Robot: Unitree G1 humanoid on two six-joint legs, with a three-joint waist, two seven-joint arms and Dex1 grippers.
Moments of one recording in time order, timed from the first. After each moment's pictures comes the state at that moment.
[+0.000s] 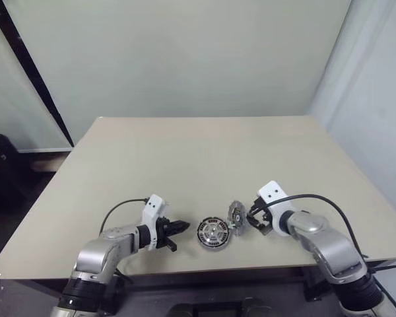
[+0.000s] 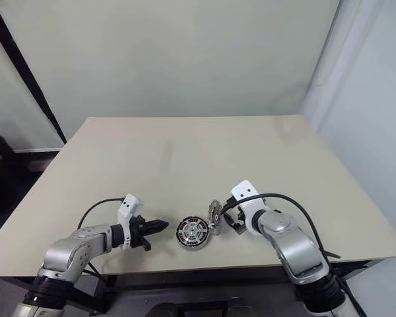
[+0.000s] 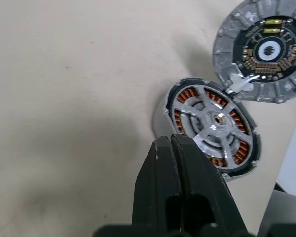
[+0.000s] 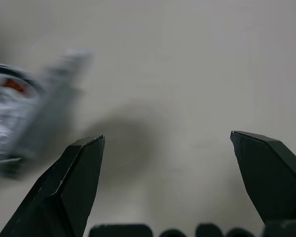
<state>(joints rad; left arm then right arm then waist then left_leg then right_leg) -0.14 0.51 -0.06 -0.04 -0.48 0.75 -0.75 -0.24 -0.39 0.28 -0.40 0.08 1.00 0.37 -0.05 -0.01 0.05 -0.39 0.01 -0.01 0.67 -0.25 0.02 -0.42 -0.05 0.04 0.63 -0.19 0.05</state>
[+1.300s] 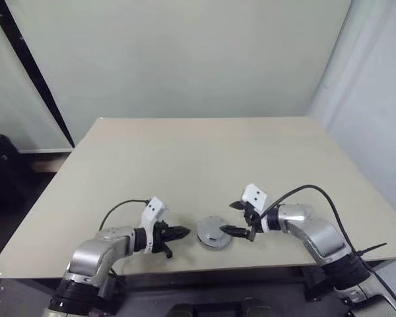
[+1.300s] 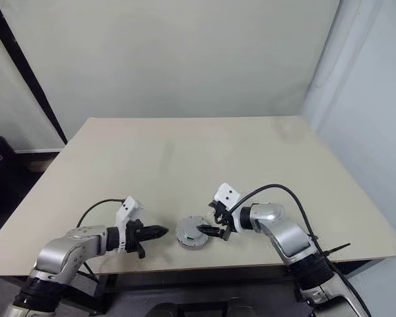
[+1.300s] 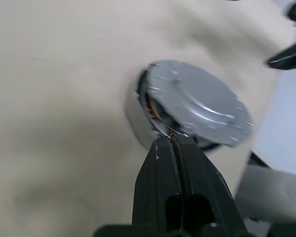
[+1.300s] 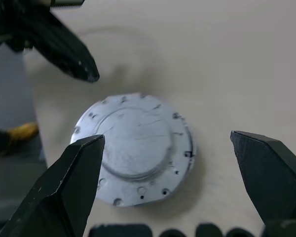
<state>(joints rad) -0.12 0.58 -0.08 -0.10 -0.48 0.77 -0.88 -0.39 -0.45 0.38 -0.05 0.19 0.57 0.89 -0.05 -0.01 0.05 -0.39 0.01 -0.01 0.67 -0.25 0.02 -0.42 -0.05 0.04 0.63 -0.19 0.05</state>
